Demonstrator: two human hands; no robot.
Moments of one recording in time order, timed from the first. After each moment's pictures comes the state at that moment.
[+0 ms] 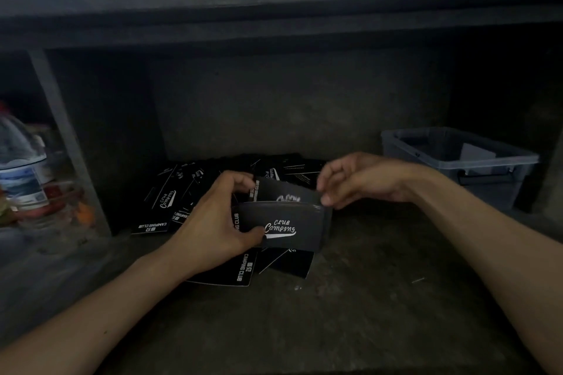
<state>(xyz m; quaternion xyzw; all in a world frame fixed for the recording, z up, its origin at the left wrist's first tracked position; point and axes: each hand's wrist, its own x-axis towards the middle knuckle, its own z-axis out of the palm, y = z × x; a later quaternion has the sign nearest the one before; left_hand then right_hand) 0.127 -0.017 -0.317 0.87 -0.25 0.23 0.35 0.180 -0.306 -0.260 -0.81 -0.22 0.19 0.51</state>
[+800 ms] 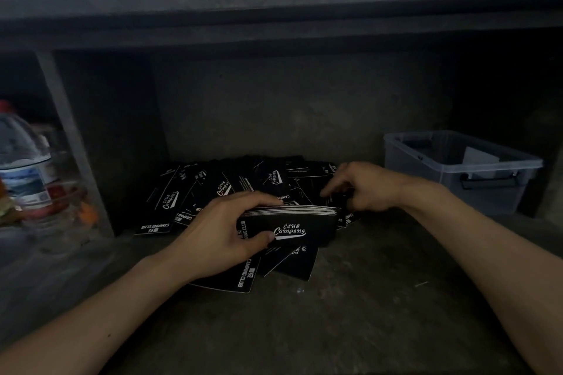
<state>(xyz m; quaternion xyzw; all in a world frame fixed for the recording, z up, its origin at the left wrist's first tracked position) 0.125 -0.016 -0.316 0.86 -0.35 0.20 0.29 0.192 -0.306 -0.271 -0.97 -0.23 -0.02 0.10</state>
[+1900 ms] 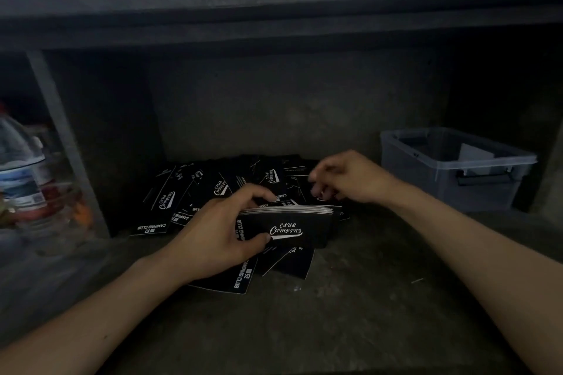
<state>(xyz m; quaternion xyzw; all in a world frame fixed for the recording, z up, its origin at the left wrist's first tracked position) 0.126 -0.017 -0.320 0.87 -0.35 0.20 0.29 0.177 -0.281 -0.273 -0.90 -0.17 -0.04 0.40</state>
